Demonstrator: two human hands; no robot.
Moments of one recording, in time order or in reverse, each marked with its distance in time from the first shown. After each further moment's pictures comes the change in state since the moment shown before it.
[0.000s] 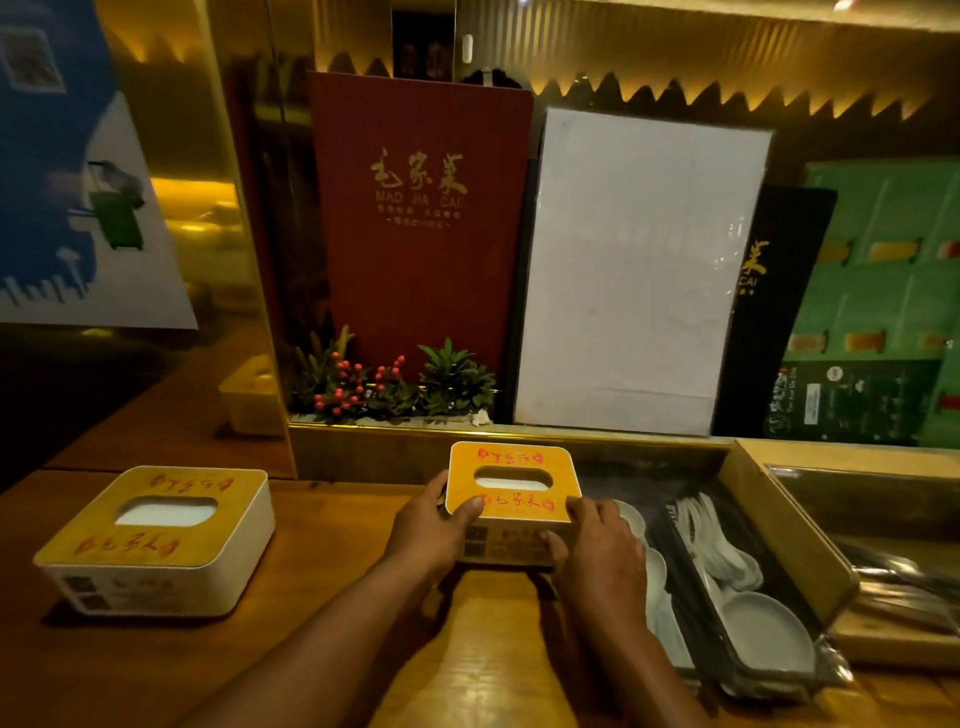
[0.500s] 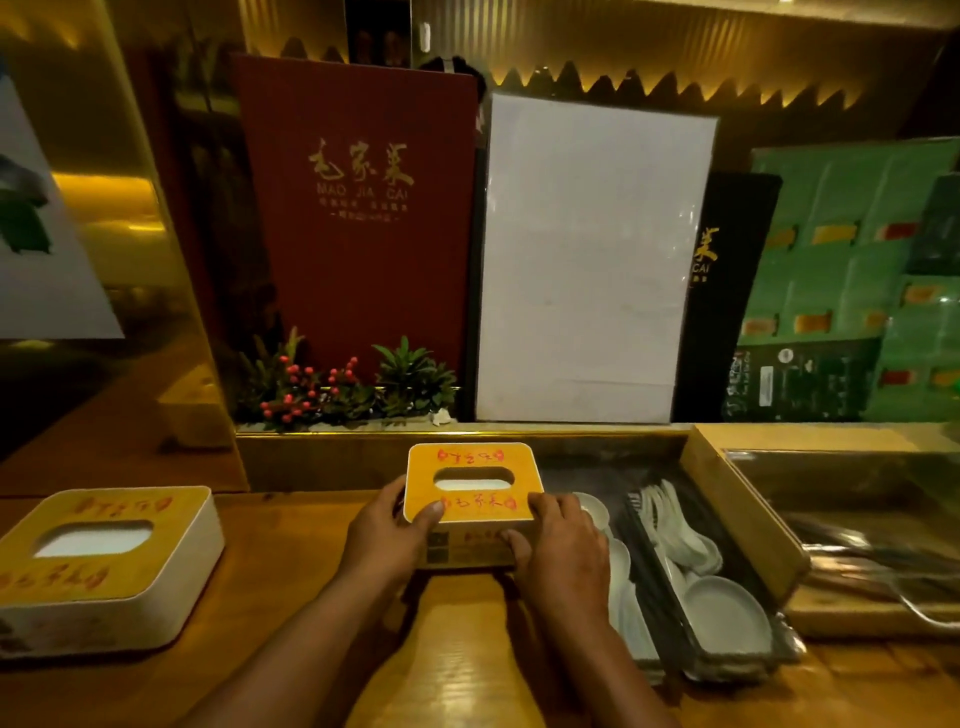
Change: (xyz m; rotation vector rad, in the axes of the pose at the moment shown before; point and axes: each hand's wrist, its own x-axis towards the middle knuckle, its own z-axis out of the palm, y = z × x) left_hand -0.001 -0.001 0.005 -0.041 0.066 -0.012; right_hand -0.003 -0.004 -0.006 -0.003 0.012 0.001
